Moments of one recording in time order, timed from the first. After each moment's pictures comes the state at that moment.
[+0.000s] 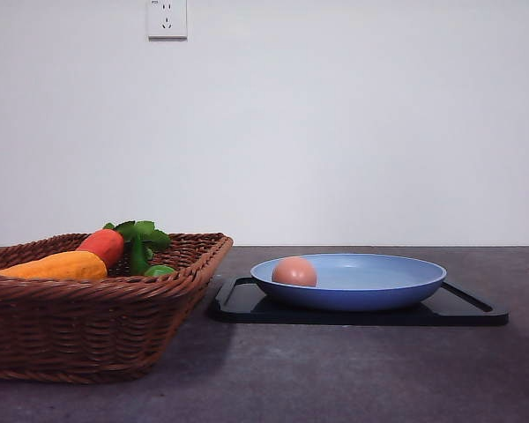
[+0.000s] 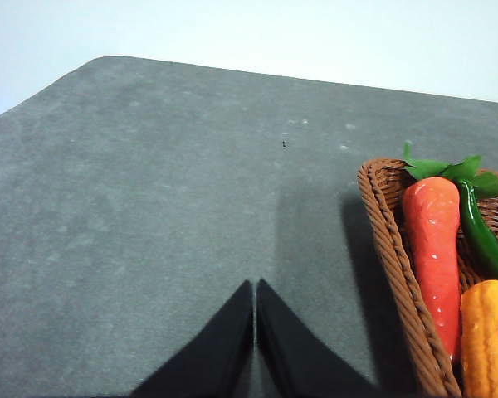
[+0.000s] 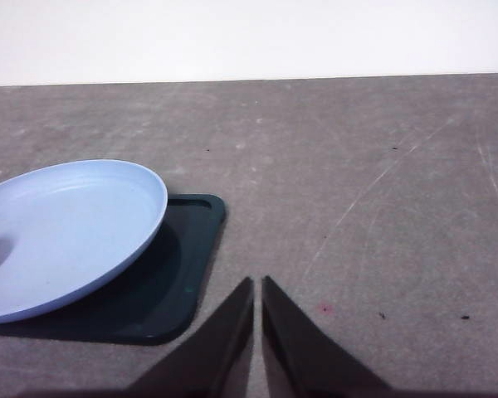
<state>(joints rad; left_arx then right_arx) -0.07 0.00 0.05 -0.23 -0.13 -0.12 0.06 0.01 0.02 -0.16 -0.07 0.09</state>
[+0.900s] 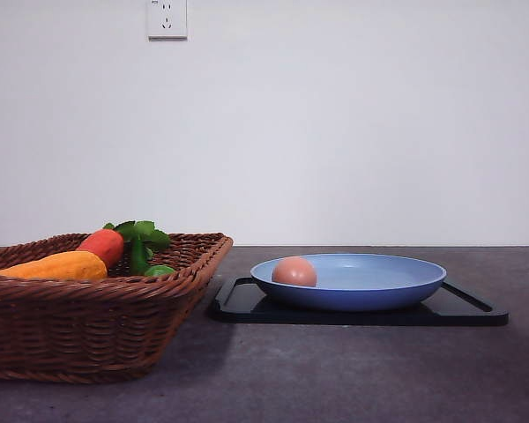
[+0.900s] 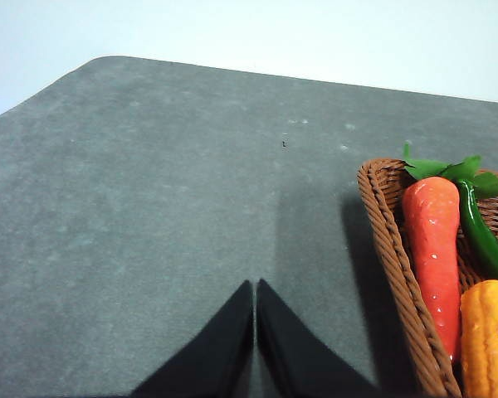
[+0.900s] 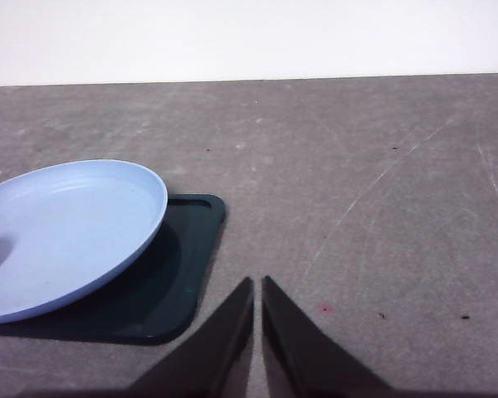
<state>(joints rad) -0.07 0.00 0.05 -0.23 -0.13 -0.12 0.06 0.01 0.02 -0.16 -0.07 0.09</state>
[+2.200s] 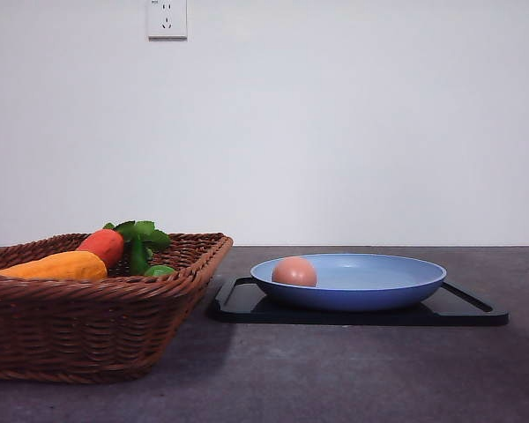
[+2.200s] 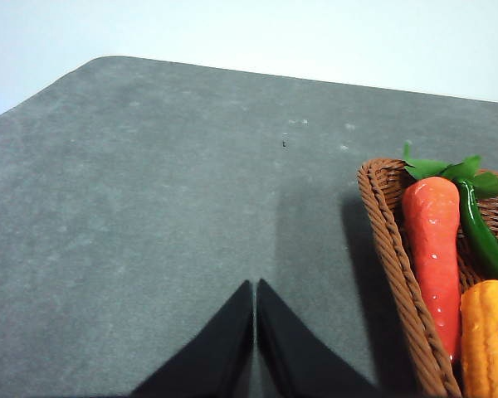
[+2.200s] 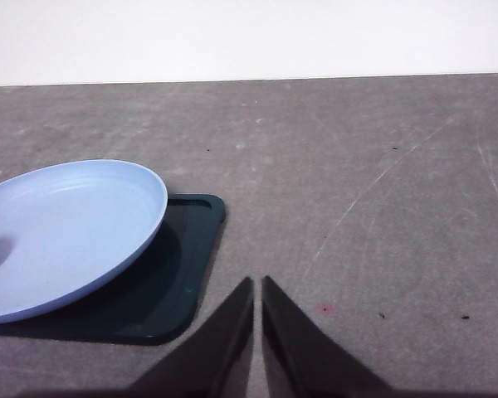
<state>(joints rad) -0.07 0.00 0.05 -0.23 -0.13 -0.12 0.06 0.01 0.02 -0.16 -0.07 0.09</state>
